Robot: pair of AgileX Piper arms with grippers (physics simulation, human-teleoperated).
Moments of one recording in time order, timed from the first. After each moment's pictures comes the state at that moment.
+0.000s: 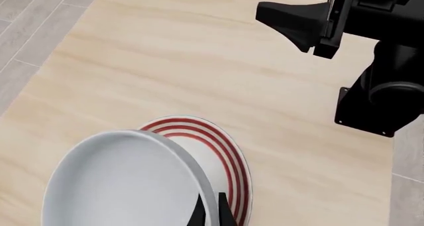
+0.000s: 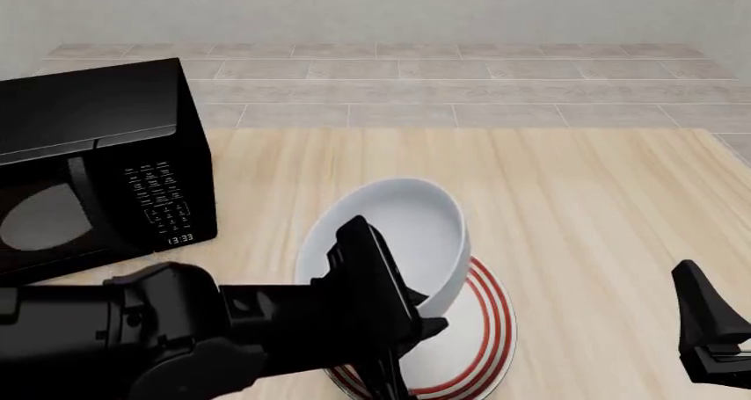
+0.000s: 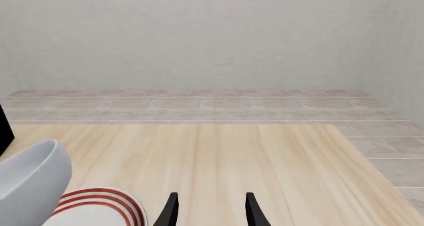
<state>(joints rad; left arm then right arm) -1.11 1.38 -0.73 0.01 0.22 0.00 0.01 0.00 -0.01 0.00</state>
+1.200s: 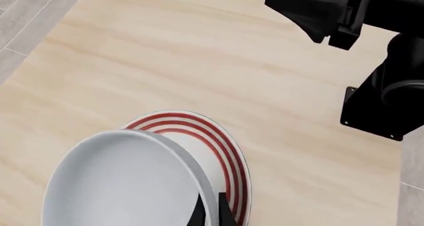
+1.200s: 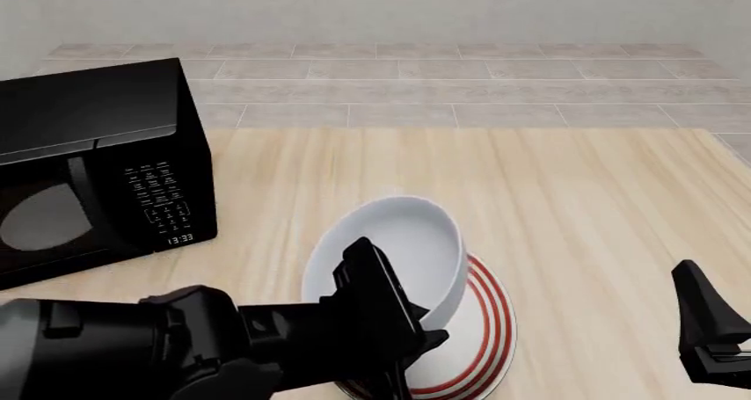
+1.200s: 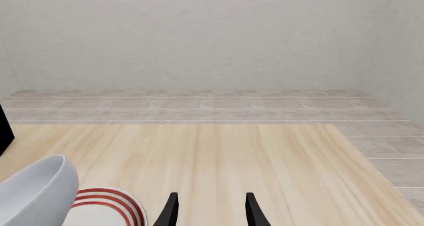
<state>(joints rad) -1.11 1.46 -0.67 -0.12 0.18 0.00 0.01 0.00 -0.01 0.00</state>
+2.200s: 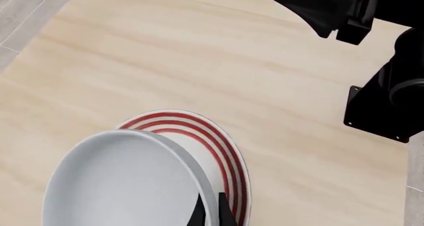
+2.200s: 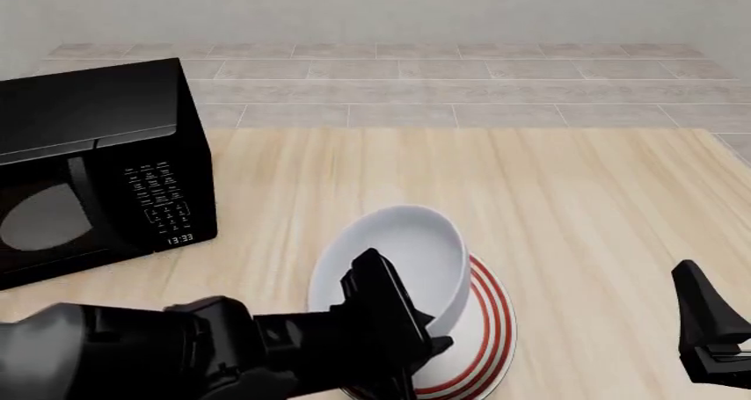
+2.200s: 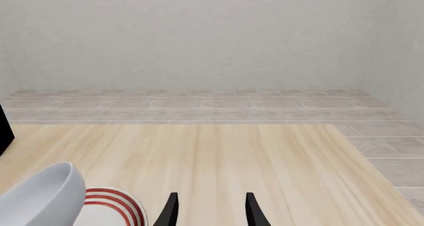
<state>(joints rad) -1.11 1.52 -0.66 -0.19 0.16 0.00 0.01 0.00 -0.01 0.00</state>
